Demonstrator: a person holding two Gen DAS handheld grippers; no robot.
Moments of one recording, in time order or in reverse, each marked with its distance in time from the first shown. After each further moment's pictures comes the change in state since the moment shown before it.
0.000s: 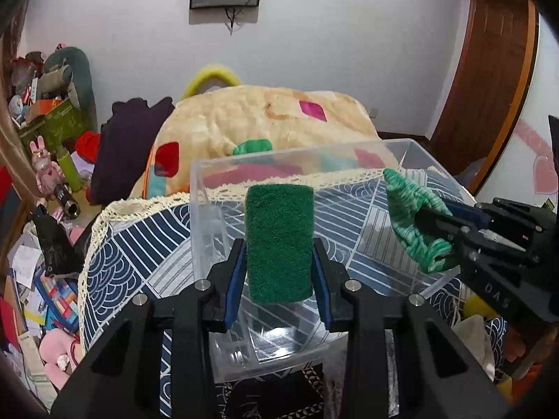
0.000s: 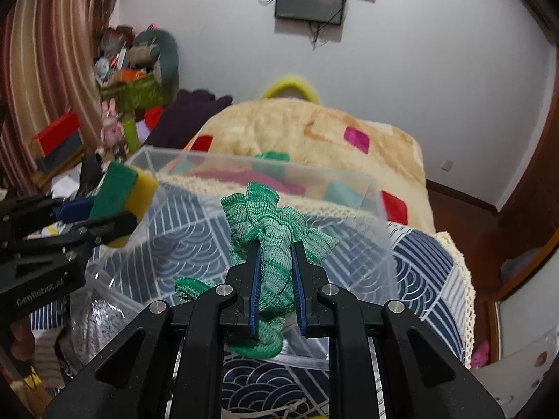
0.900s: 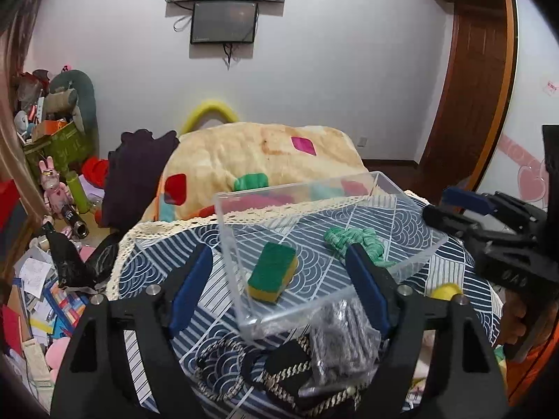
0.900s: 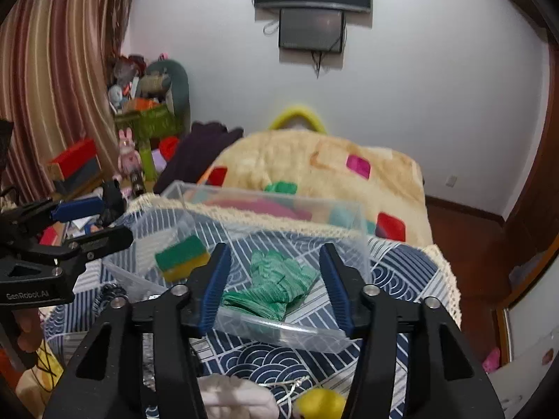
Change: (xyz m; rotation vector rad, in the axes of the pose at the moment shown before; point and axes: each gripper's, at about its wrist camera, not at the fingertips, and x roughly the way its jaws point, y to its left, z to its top) left arm -0.084 0.003 -0.008 0.018 -0.155 -0.021; right arm -0.060 -0.005 0.006 0.038 -0.147 0.043
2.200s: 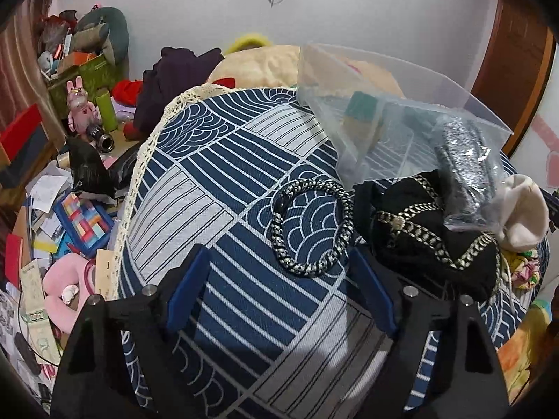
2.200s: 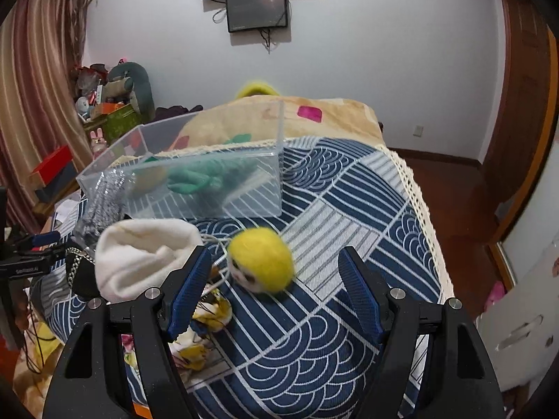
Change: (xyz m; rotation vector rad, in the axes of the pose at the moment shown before) left arm 0.025 0.065 -0.130 -0.101 0.216 0.096; right arm -0.032 -0.040 -0.116 0.175 0.074 -0.087
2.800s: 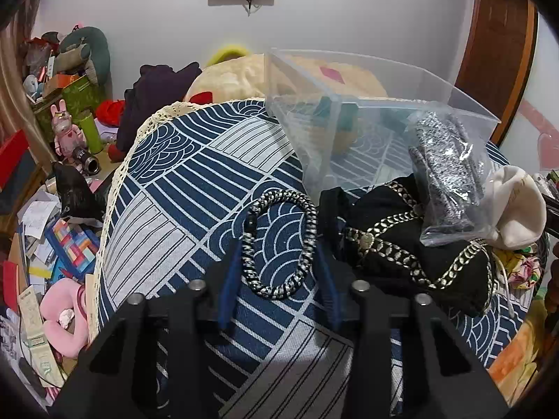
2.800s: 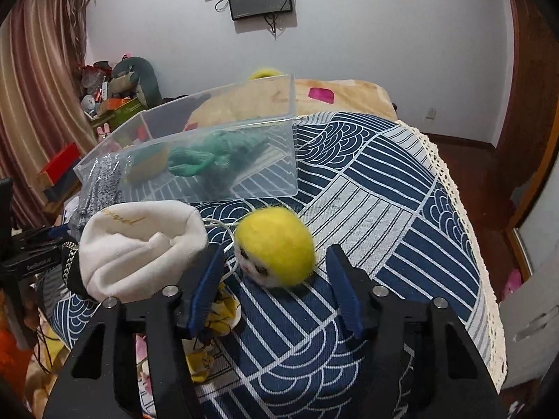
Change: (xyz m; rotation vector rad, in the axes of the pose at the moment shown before) left arm 0.003 -0.025 0.005 0.081 -0.038 -0.035; right arm 0.020 0.003 -0.005 0.035 0.053 0.060
